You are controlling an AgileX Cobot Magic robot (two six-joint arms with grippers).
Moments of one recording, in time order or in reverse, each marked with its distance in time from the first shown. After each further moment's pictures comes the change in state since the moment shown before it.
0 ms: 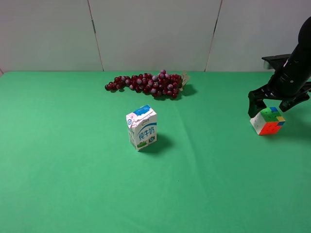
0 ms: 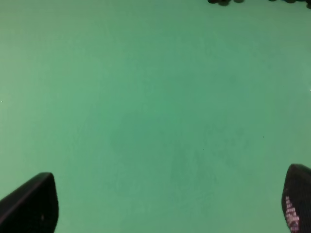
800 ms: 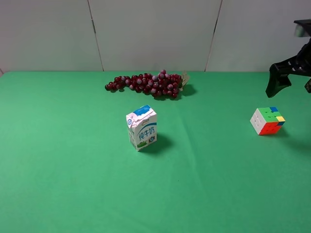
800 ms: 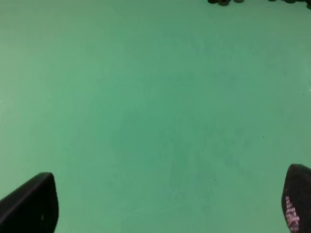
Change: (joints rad) left arm 0.000 0.000 0.000 0.000 0.000 0.000; right arm 0.001 -0.279 0.014 0.025 0.152 0.049
